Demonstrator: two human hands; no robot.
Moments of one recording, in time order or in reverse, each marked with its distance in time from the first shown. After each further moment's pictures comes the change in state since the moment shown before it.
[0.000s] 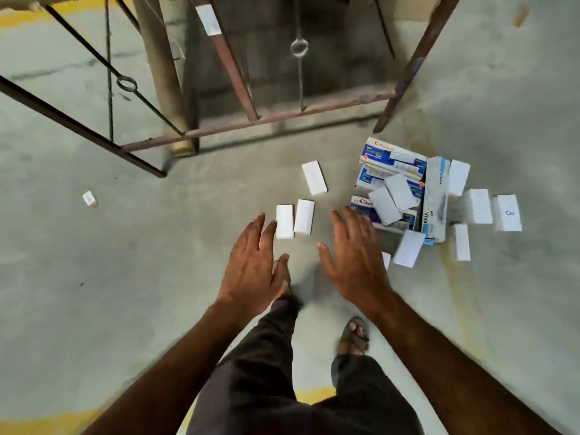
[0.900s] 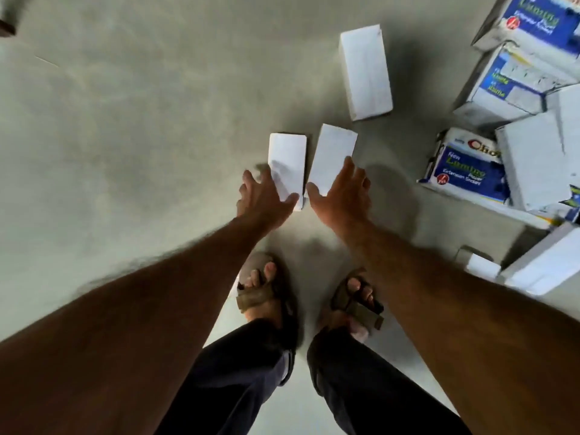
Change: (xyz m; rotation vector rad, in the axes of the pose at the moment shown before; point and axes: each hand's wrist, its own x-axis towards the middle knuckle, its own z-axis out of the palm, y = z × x) left_hand 0.322 -0.243 0.549 -0.303 -0.368 -0.584; right_hand 0.325 0.123 0.575 0.186 -0.265 0.489
